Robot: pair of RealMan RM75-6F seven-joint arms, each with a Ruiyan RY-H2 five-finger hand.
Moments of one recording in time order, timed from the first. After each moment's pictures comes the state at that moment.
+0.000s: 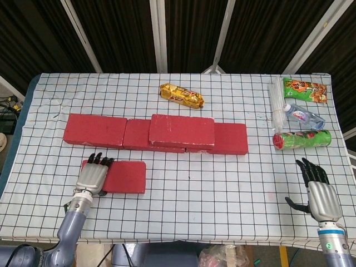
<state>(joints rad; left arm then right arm) -0.64 -1.47 -0.07 -1.90 0.67 1.30 0.97 0.11 -1.10 0.09 -1.80 -1.34 1.35 -0.07</state>
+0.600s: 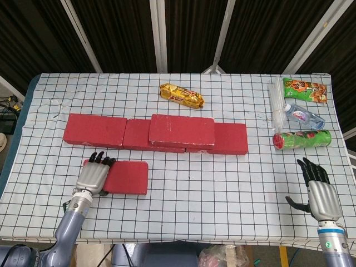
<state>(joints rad) -0.67 -1.40 -0.07 -1.99 0.67 1.27 0.95 0.11 -1.10 0.09 -1.81 -1.31 1.35 -0.09</state>
